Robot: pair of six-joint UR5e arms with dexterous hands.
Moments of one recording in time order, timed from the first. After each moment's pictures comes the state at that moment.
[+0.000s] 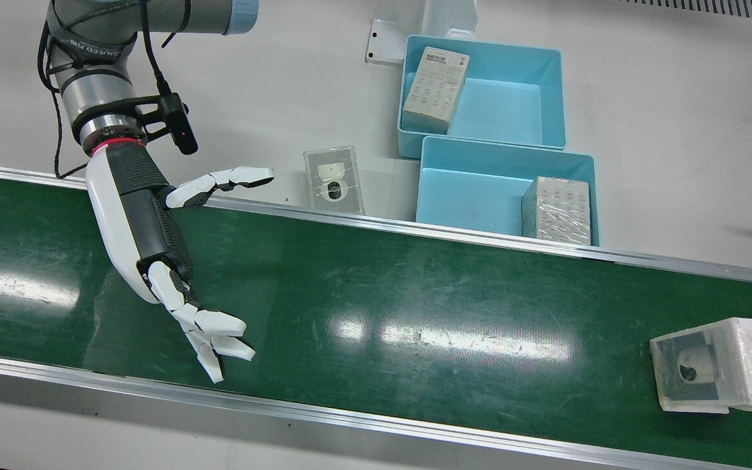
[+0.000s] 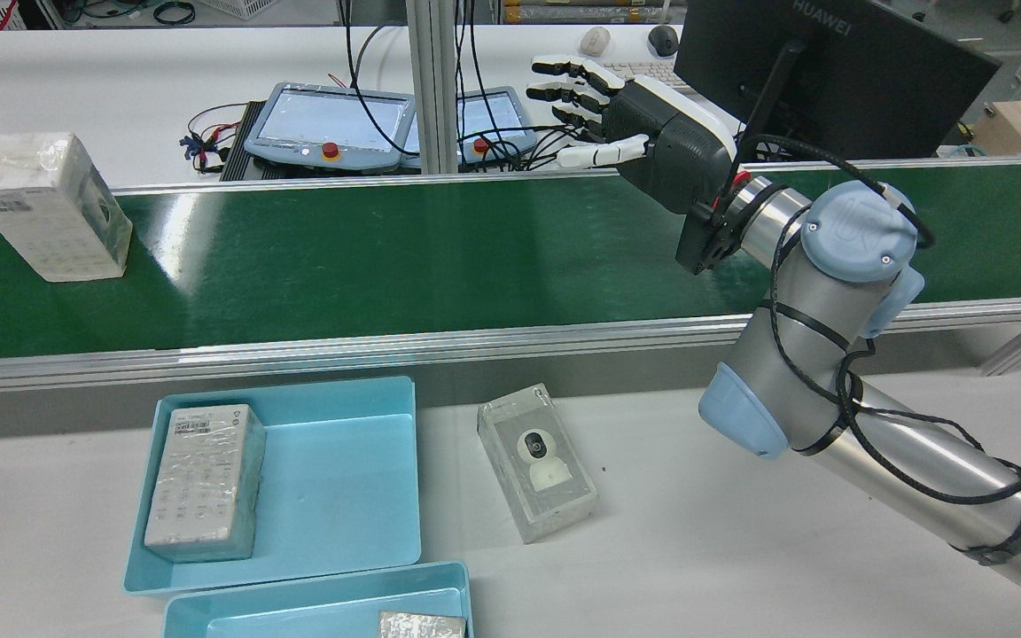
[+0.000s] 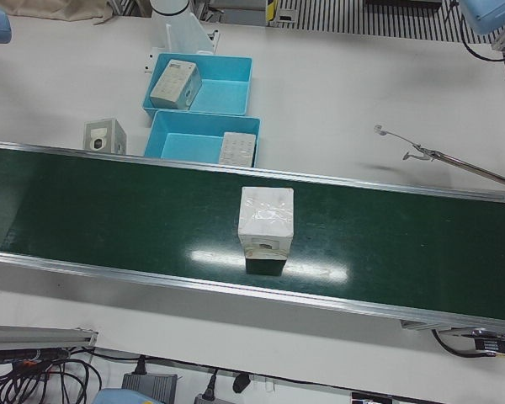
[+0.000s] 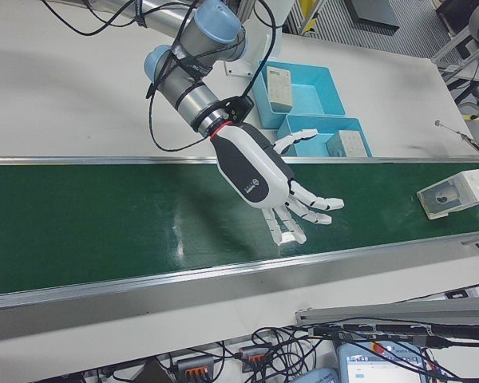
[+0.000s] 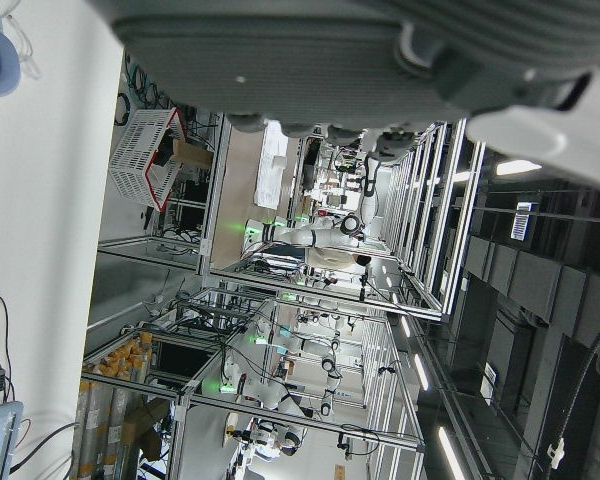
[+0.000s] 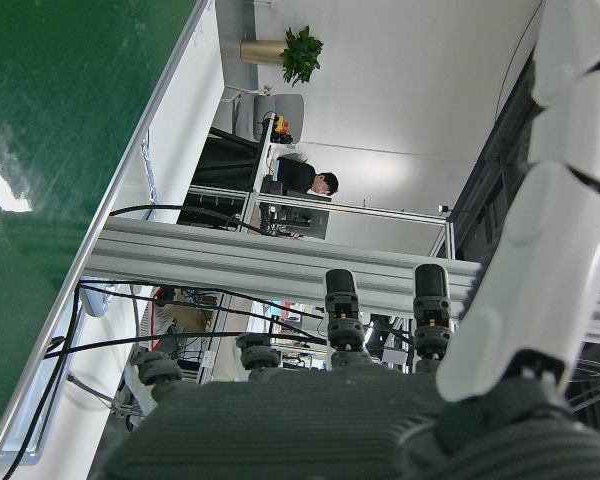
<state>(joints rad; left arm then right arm) -1.82 -1.80 -1.75 0.40 1.93 -0.16 0.91 -0.97 1.75 -3.51 -1.38 -0.28</state>
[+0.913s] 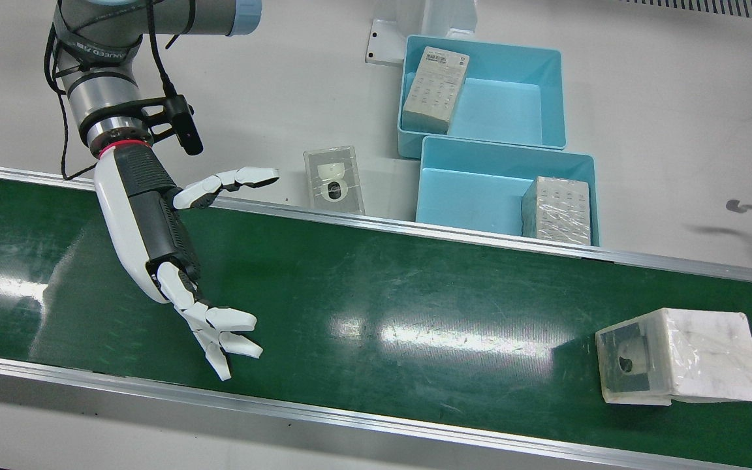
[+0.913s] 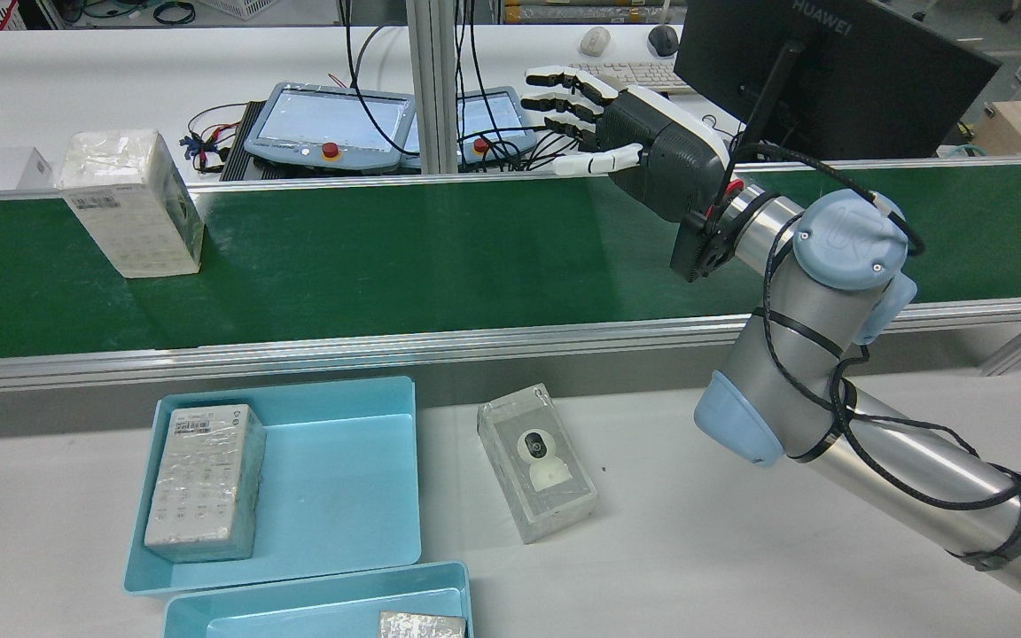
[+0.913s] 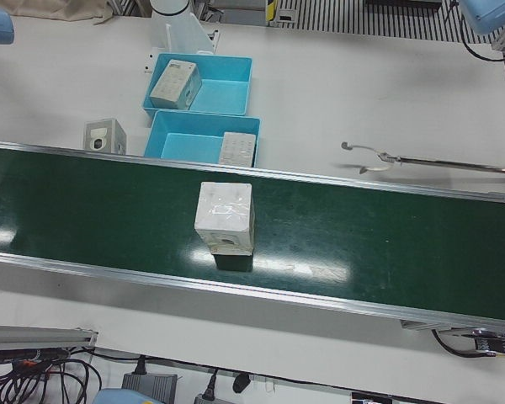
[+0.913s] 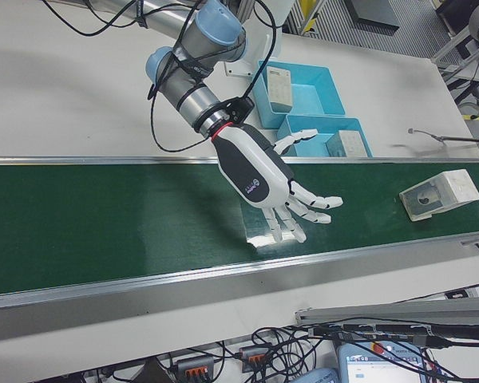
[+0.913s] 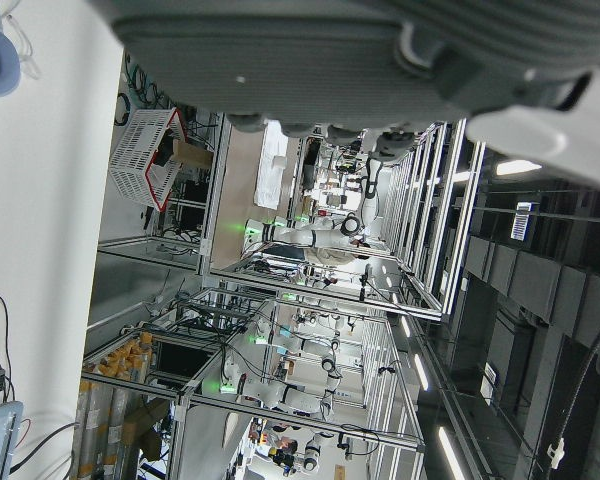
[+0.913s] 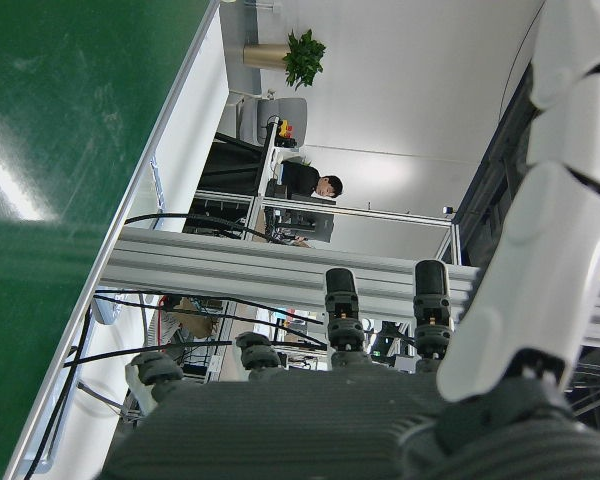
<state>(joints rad) -1.82 -1.80 -1.75 0.40 1.93 -0.16 0.90 -0.97 1.75 -3.51 -1.38 -0.28</state>
